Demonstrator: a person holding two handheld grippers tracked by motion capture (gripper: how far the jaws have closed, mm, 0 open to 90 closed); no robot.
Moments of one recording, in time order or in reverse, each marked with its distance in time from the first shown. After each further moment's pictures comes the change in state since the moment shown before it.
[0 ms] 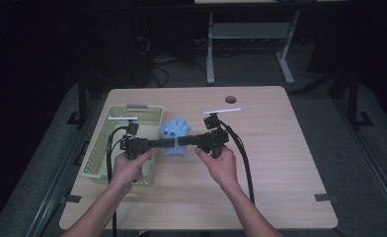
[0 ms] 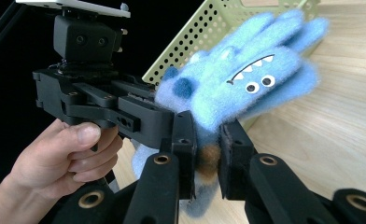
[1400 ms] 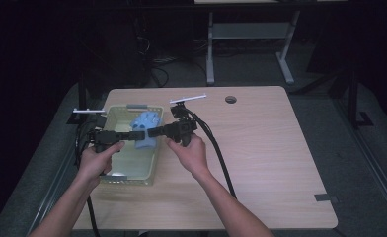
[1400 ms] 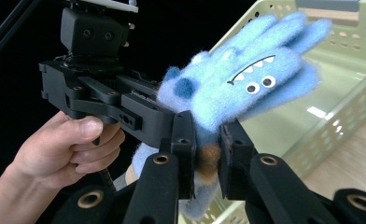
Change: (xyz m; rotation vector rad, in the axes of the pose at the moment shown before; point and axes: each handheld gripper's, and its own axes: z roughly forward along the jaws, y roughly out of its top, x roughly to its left) left arm 0.020 0.019 -0.075 -0.021 0.030 -0.006; right arm 0.037 0.039 0.066 0.047 0.063 -0.068
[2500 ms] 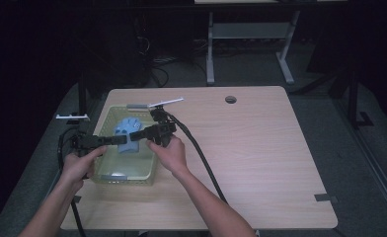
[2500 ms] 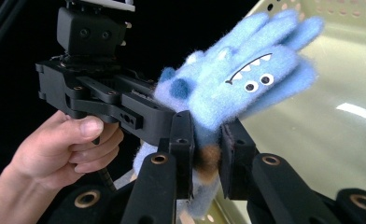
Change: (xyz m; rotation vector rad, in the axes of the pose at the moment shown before) left arm 0.042 -0.012 -0.043 -0.012 0.058 -0.073; right arm -0.004 0.005 0.064 0.060 0.048 0.034
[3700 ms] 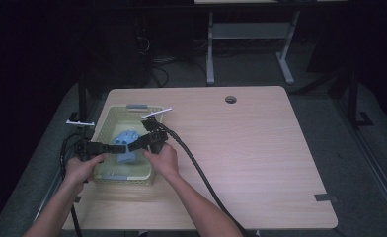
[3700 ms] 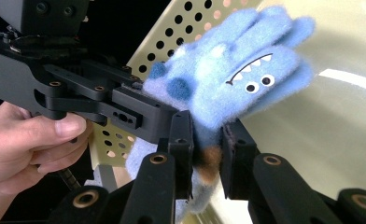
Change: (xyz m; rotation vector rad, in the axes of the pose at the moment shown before) left arm 0.036 -0.010 0.008 0.102 0.172 -0.069; right arm -0.027 -0.014 0.050 0.111 -0.080 0.059
